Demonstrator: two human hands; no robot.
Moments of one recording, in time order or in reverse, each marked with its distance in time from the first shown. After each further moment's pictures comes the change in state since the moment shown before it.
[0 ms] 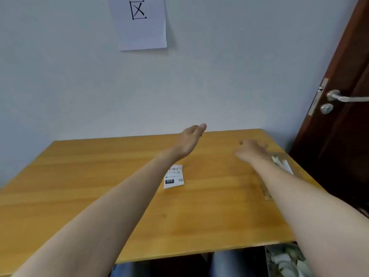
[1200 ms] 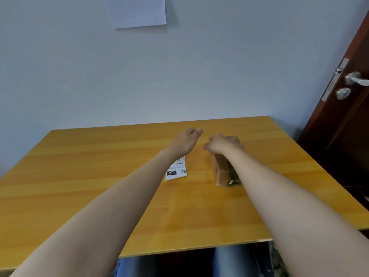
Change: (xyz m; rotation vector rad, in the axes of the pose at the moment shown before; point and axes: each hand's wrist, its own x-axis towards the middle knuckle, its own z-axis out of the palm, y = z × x) left_hand 0.031 -0.056 0.011 0.117 -0.022 -0.090; right_hand 0.006 -0.091 0.051 -0.046 -0.221 -0.042
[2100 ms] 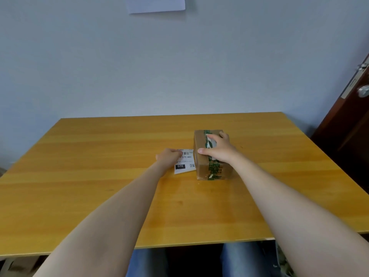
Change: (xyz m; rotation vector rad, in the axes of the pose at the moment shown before) left_hand 0.023 -0.177 -0.011 -0.141 0.120 -0.434; right_hand -0.003 -0.011 0.053 0.363 0.004 -0.315
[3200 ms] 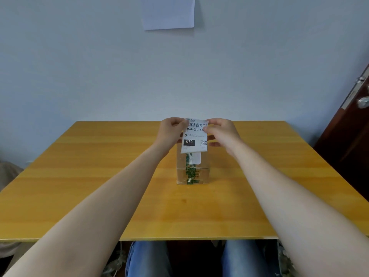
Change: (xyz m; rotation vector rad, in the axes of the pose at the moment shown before) left_hand -0.120 0.108 -0.061 -0.407 0.124 0.406; right_hand -0.043 -0.074 -0.034 0.615 0.124 -0.103
